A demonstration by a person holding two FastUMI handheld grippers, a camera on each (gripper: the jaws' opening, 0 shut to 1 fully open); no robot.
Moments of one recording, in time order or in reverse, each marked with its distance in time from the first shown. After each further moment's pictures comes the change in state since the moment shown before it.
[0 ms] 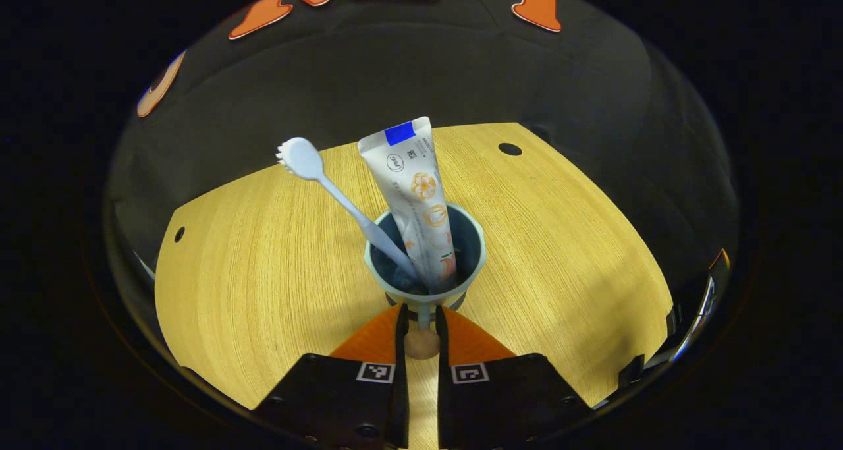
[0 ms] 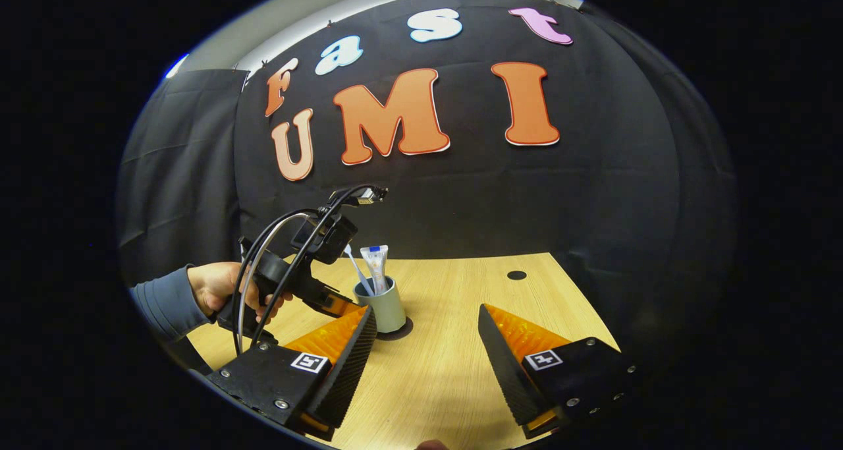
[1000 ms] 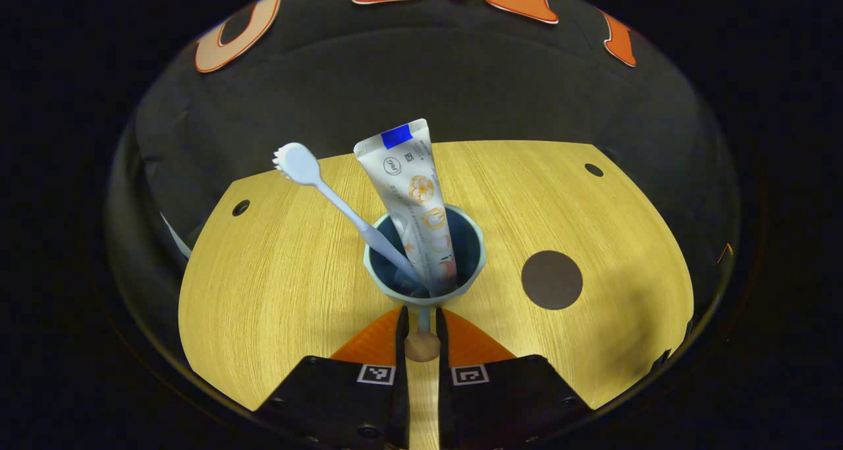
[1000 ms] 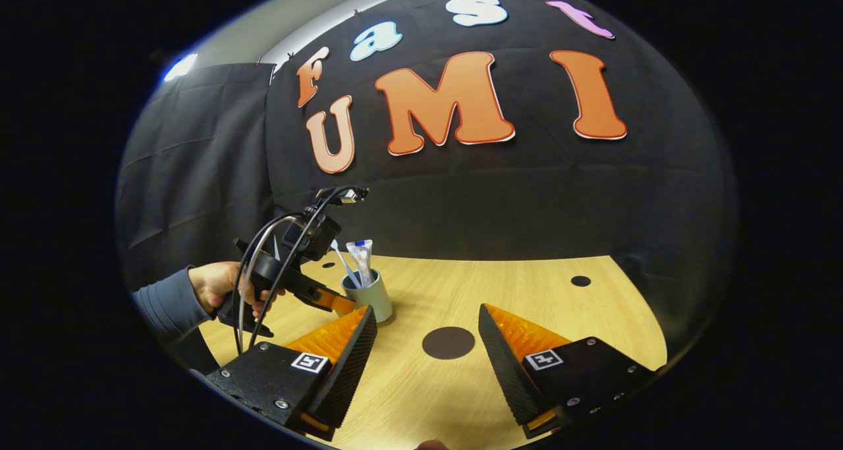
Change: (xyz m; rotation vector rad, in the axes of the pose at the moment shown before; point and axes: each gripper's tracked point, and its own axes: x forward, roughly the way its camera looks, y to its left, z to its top) left arm 0.014 -0.009 0.009 -0.106 -0.054 0.150; right arm 0.057 0.087 0.012 -0.036 0.016 0.164
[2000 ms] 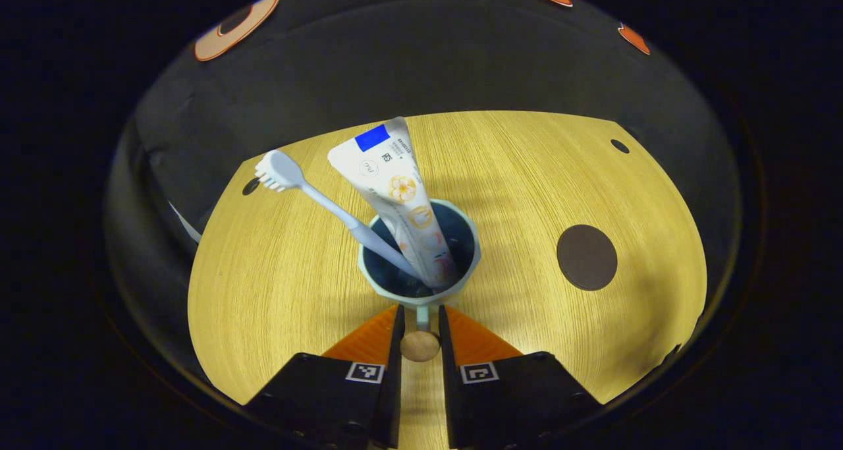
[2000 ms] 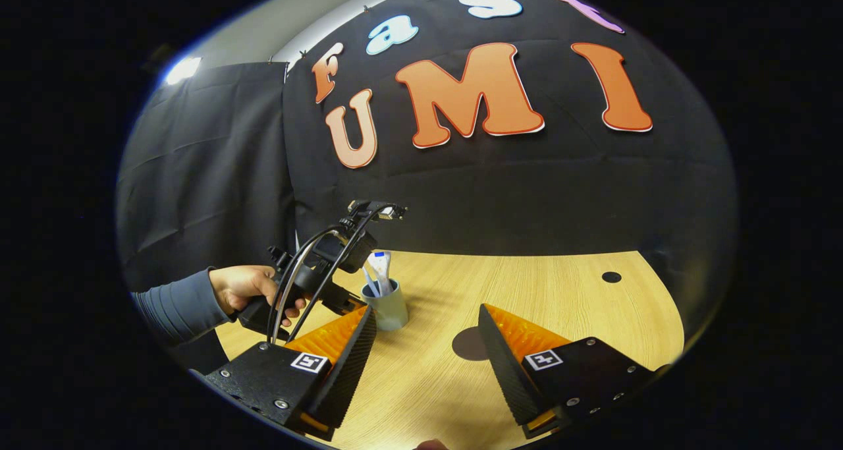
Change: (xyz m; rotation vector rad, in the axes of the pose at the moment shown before) left arm 0.000 -0.002 -0.002 0.001 0.123 0.074; right arm 0.023 0.043 -0.009 0.025 0.033 0.117
